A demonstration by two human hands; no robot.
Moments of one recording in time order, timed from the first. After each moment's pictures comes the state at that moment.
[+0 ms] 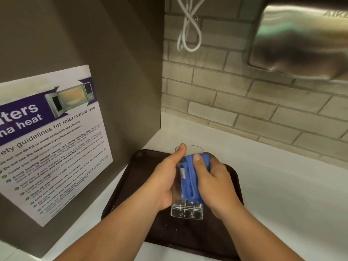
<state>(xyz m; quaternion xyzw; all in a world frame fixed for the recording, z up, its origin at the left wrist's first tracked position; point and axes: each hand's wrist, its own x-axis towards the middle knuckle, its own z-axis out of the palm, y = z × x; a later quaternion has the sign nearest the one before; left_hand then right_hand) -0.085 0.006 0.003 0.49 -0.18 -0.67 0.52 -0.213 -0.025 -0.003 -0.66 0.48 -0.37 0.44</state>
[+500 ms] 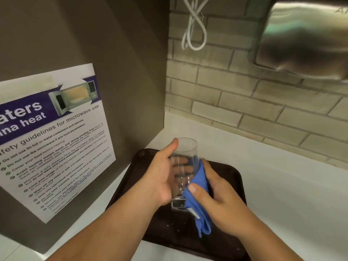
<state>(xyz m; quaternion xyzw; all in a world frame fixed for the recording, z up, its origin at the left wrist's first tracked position) -0.068 -0.003 -0.003 0.49 -0.14 -0.67 0.55 -0.245 -0.013 -0.002 -0.79 0.31 -0.24 0.48</state>
